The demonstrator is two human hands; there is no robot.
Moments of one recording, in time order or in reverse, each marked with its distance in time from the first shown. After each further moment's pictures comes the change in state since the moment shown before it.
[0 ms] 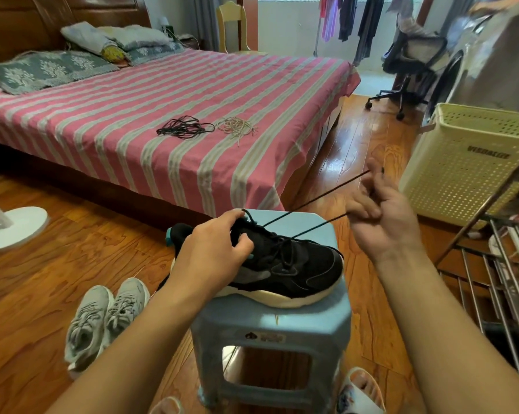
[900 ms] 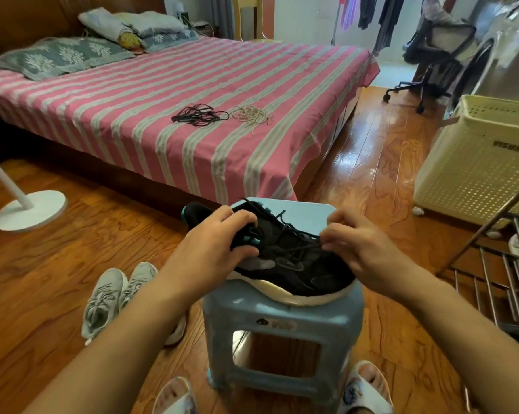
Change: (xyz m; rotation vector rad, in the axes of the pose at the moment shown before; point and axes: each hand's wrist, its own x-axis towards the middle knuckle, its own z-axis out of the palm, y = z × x) left_hand -0.015 -0.035 -0.009 0.061 -0.063 0.279; right_hand -0.034 0.024 -0.039 -1.724 -0.827 -0.614
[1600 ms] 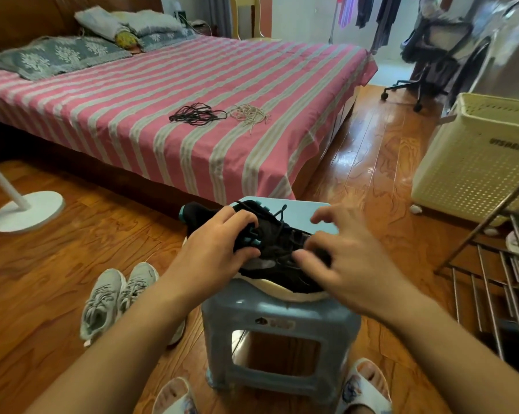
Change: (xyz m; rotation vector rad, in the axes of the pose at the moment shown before) left_hand -0.001 0.001 0.008 -0.026 0.026 0.029; right_hand -0.002 -0.051 0.005 -0.221 0.092 0.175
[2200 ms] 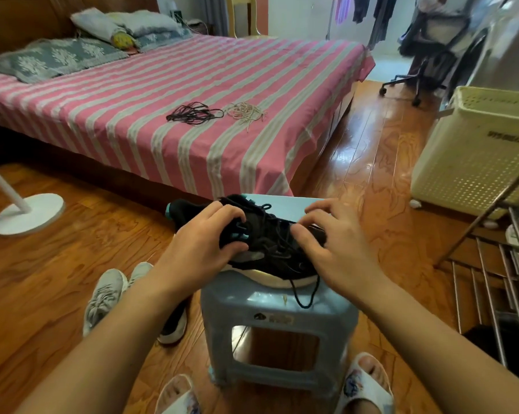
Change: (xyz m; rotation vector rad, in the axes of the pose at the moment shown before) left_hand -0.002 -0.009 -0.010 -0.037 0.001 0.013; right_hand 0.012 -0.004 0.022 0.270 0.164 0.215
